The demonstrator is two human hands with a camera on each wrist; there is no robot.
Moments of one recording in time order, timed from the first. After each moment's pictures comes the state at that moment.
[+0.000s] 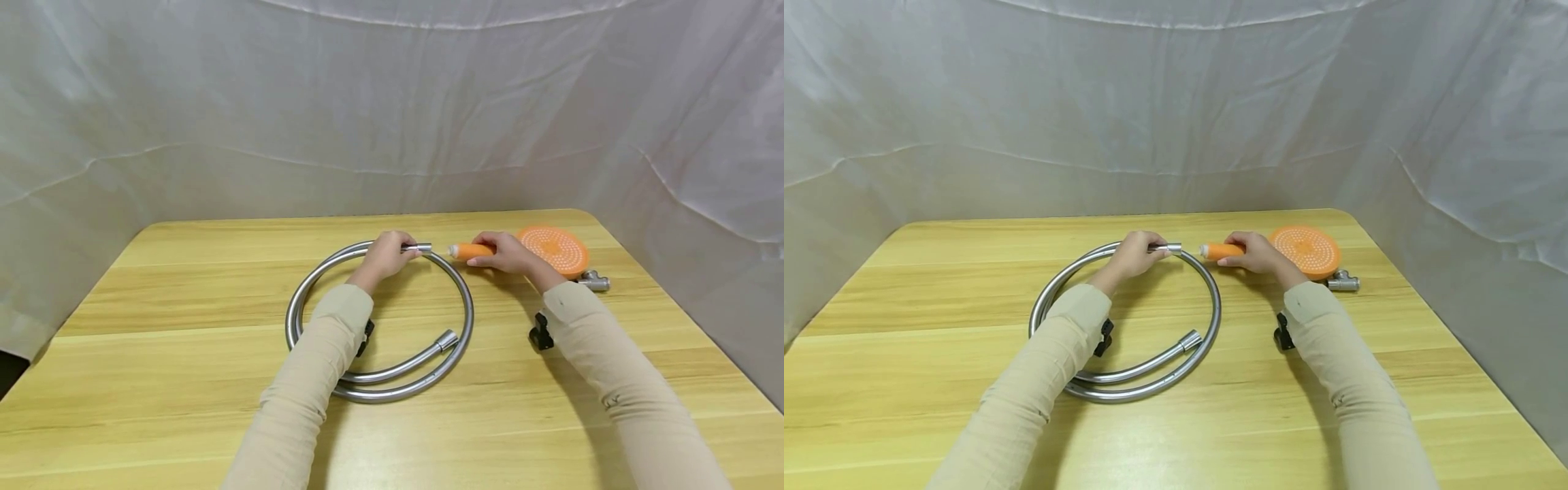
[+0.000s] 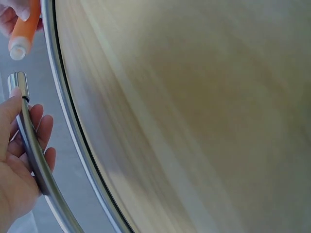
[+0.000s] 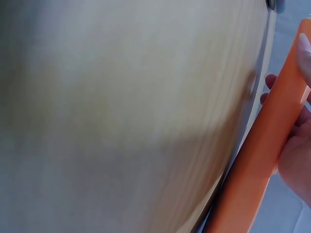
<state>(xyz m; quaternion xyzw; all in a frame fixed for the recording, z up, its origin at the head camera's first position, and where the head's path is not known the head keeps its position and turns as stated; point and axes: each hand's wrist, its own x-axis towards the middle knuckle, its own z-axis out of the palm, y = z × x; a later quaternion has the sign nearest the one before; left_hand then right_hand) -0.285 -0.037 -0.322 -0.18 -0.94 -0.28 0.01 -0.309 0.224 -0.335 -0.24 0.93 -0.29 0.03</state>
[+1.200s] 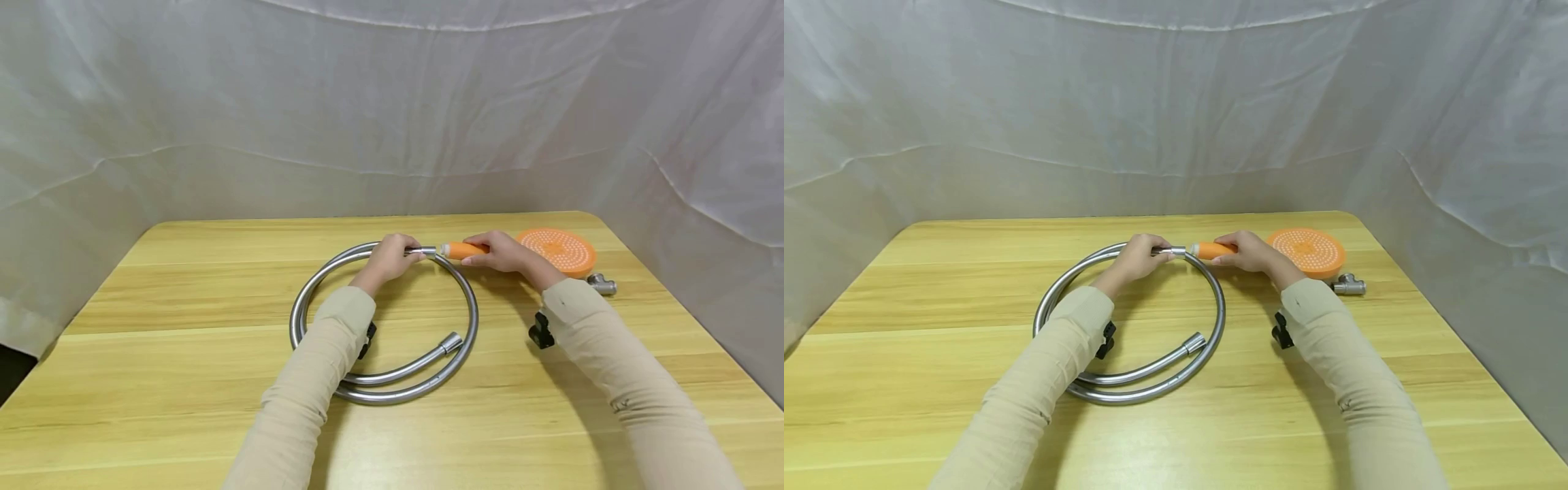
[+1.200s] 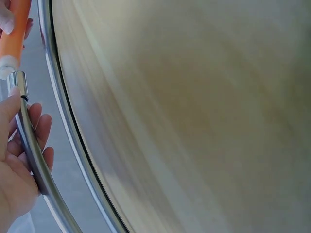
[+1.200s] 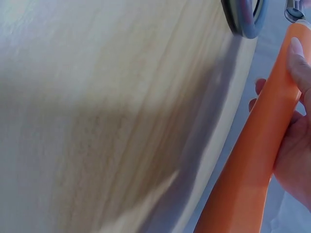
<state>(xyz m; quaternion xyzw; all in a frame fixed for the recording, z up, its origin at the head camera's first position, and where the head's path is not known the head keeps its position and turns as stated) -0.285 -0.037 -0.327 -0.19 -0.94 -0.28 0.01 -0.306 0.205 -0.316 -0.31 0.92 -0.24 0.05</state>
